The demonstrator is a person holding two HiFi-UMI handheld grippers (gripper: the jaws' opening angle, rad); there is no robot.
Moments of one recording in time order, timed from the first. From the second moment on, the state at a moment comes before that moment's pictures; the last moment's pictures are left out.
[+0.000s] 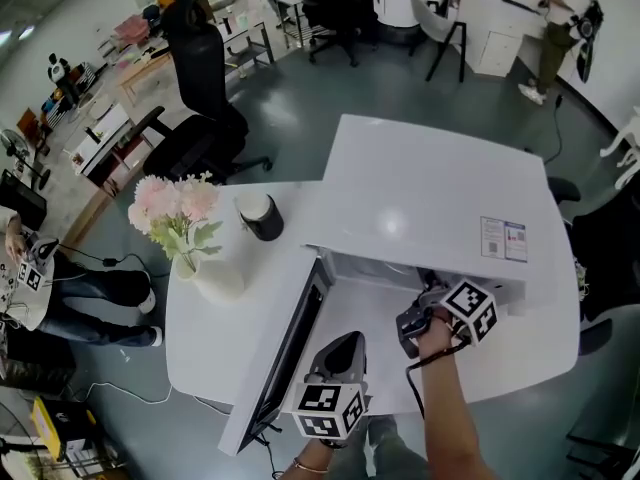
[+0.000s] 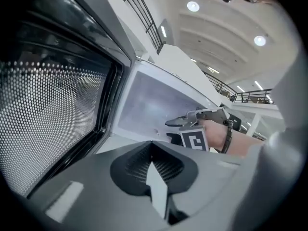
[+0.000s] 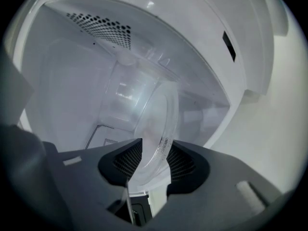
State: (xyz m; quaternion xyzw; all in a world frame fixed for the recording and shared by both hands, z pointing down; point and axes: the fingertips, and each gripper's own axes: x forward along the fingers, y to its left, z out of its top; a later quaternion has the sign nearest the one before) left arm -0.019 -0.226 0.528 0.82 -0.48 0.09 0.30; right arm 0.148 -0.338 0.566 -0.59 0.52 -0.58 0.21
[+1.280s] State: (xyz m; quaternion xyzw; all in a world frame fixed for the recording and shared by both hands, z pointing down) left arm -0.025 -0.203 0.523 0.82 -0.48 0.08 0.30; right arm 0.134 -0.307 0.581 -0.59 0.51 -0.60 0.18
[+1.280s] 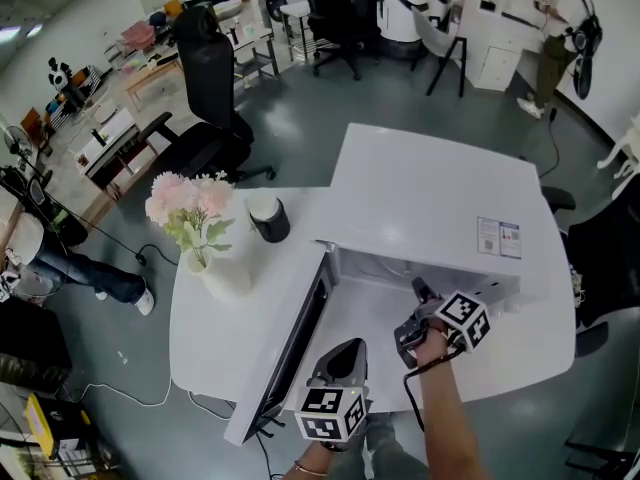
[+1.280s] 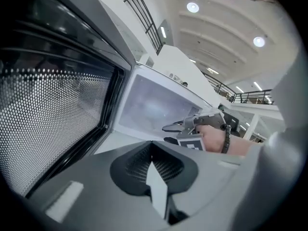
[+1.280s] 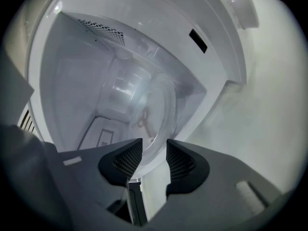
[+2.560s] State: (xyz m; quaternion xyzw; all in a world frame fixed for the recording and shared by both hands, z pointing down) left arm -0.004 -0.207 0.457 0.84 -0.47 0.08 0.25; right arm 0.122 -0.222 0.453 -0.59 0.72 -0.37 -0.01
